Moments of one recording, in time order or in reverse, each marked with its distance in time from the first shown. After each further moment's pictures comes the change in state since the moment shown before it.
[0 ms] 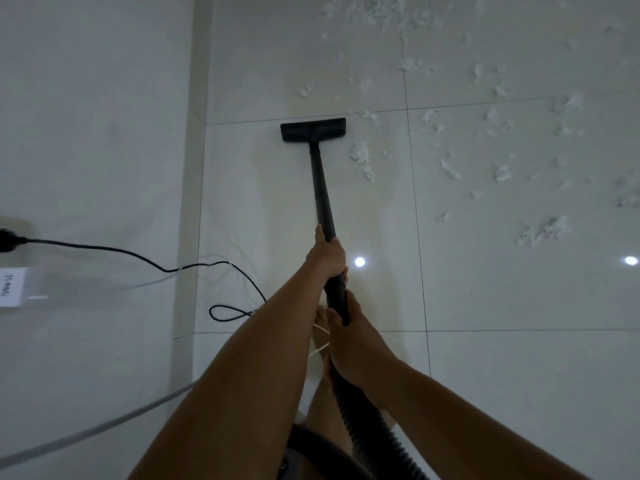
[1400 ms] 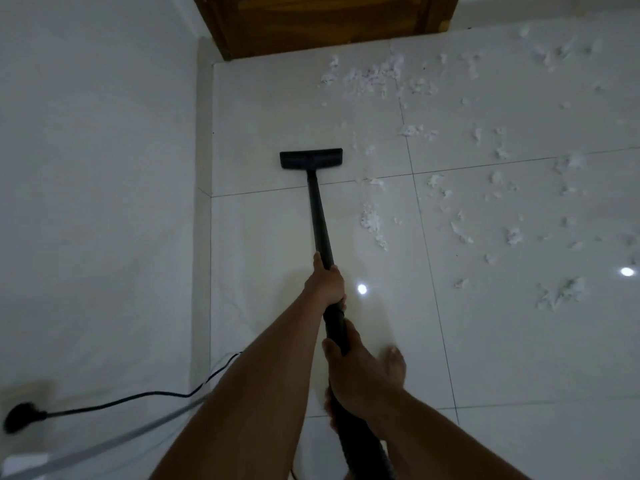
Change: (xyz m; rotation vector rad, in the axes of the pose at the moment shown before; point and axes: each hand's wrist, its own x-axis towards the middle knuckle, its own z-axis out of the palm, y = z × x) left_hand 0.082 0.141 -0.120 0.046 -0.027 -0.018; right_hand 0.056 -0.203 0.002 -0.110 0.042 -0.006
